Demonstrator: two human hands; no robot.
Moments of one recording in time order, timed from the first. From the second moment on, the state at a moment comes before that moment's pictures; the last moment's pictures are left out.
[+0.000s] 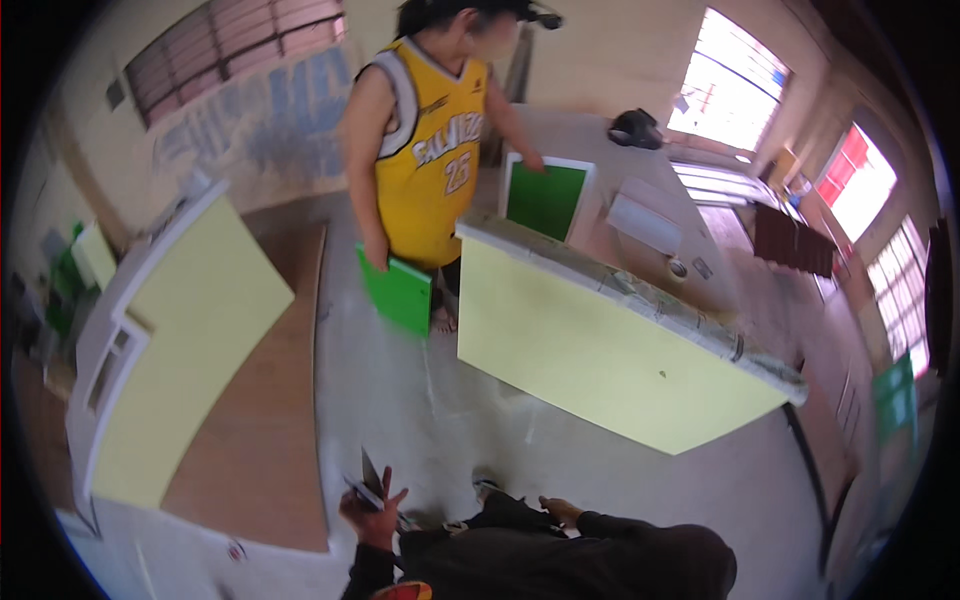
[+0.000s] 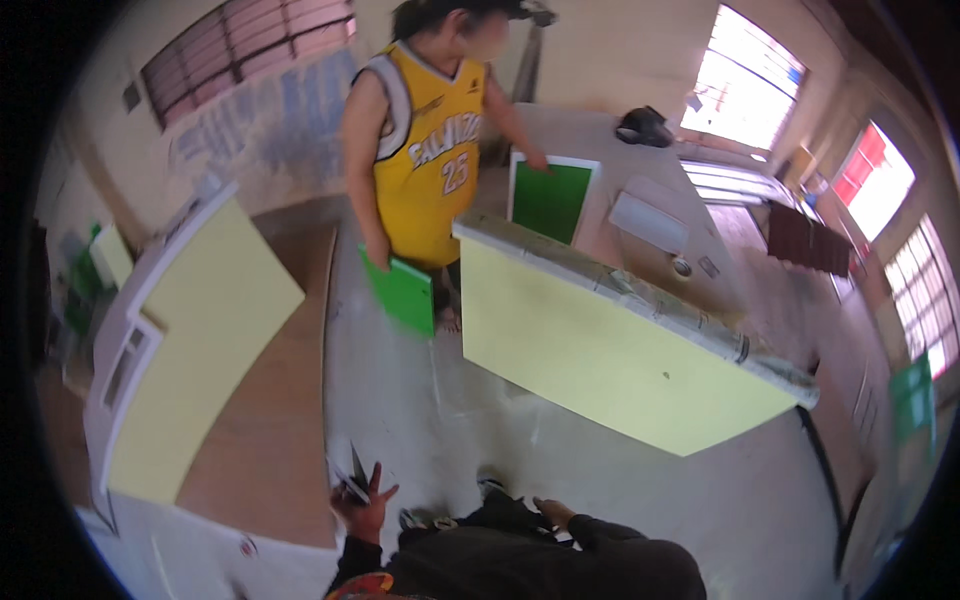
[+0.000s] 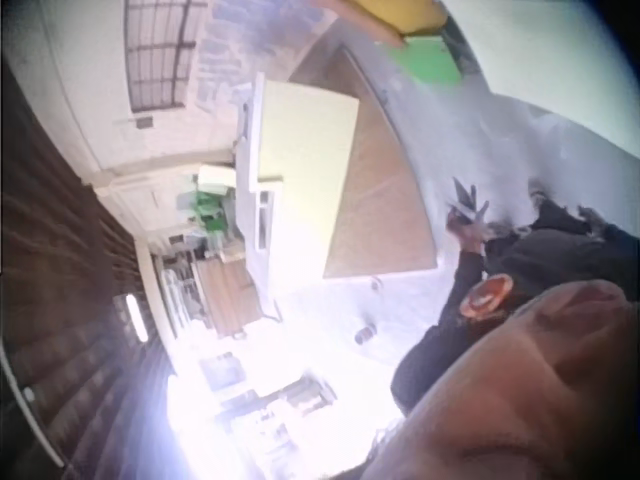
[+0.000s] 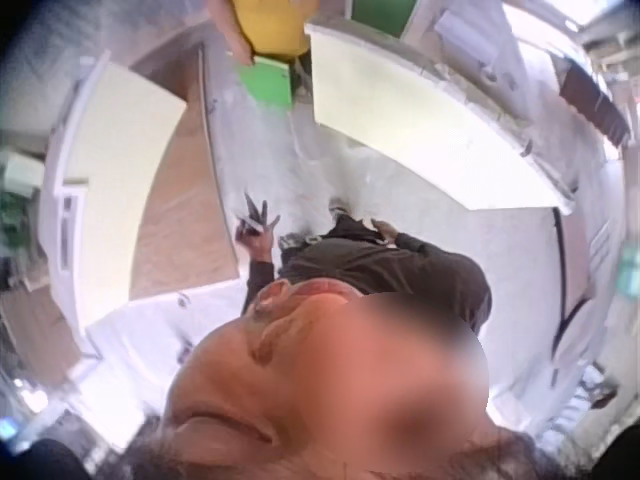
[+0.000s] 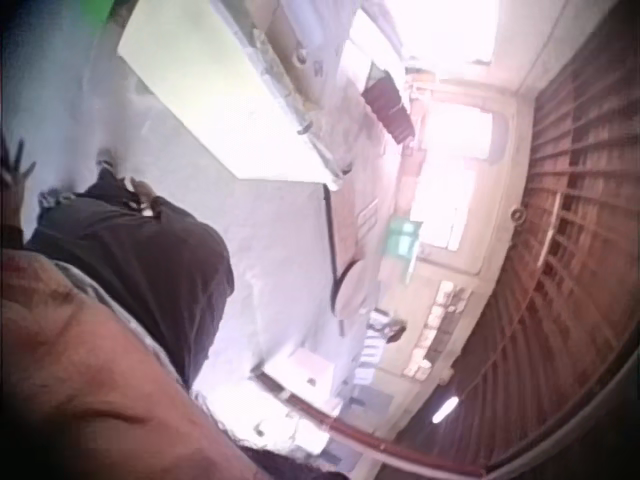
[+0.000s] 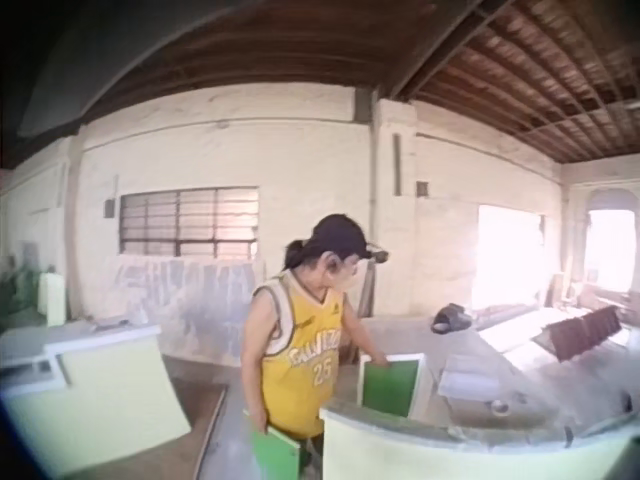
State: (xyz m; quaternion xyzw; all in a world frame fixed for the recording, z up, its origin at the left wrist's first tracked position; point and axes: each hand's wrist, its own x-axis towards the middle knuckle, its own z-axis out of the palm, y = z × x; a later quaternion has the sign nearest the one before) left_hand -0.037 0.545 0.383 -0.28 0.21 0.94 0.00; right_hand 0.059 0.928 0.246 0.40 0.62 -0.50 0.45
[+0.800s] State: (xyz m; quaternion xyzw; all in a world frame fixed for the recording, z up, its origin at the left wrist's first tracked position) left_hand 0.209 0.507 0.364 -0.24 0.04 0.93 -0.29; right_hand 0.031 0.969 0.258 -0.40 0.79 -0.13 0.45
